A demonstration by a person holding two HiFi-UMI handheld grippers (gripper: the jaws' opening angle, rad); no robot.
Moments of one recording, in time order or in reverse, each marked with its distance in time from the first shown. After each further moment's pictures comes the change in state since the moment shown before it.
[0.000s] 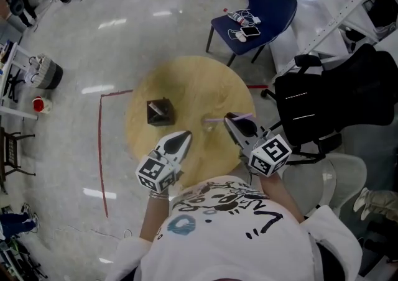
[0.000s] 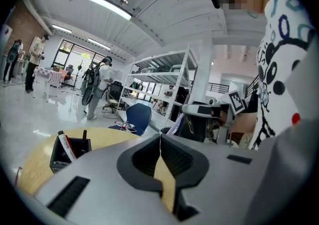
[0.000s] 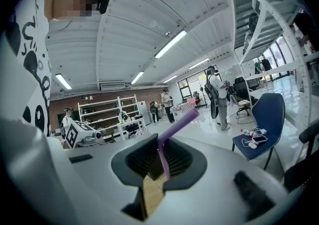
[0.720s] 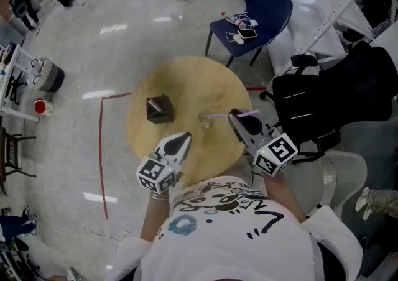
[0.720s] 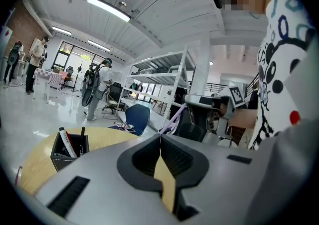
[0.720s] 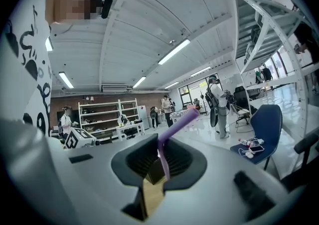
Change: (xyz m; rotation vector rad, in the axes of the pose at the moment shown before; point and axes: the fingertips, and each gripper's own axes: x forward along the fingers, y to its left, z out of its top) left arm -0.014 -0.029 -0.007 0.008 -0.013 0.003; right arm -0.038 0.013 0.028 -0.051 -0.072 -0.010
